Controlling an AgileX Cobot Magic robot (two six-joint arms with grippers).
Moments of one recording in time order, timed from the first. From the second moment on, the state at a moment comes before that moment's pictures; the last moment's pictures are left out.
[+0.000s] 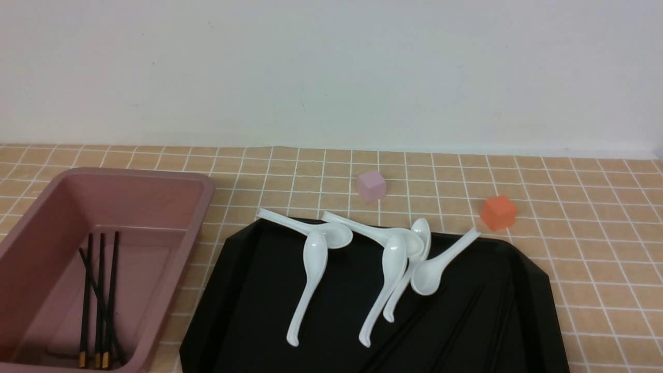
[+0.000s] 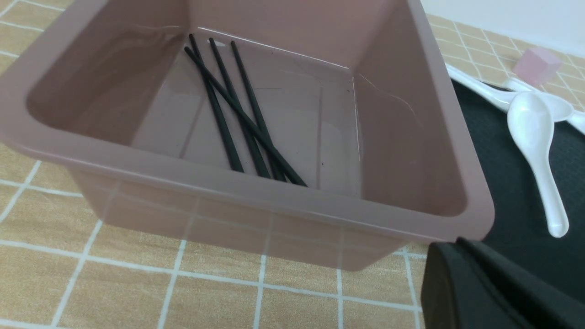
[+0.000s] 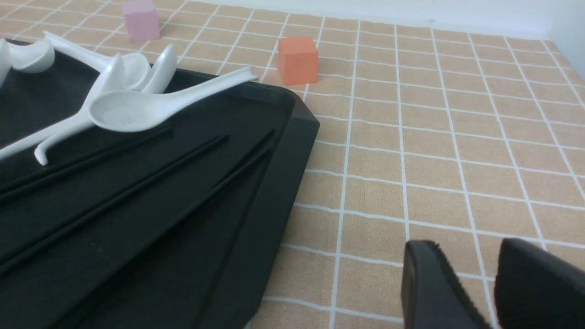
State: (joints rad) right arm 0.06 -0.01 0.02 -0.03 0.37 0.02; left arm -0.10 -0.01 0.03 -0.05 0.38 -0.25
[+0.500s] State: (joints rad) right arm 0.06 -0.01 0.02 -0.03 0.37 0.02; left arm -0.10 -0.01 0.03 -0.05 0.38 -0.25
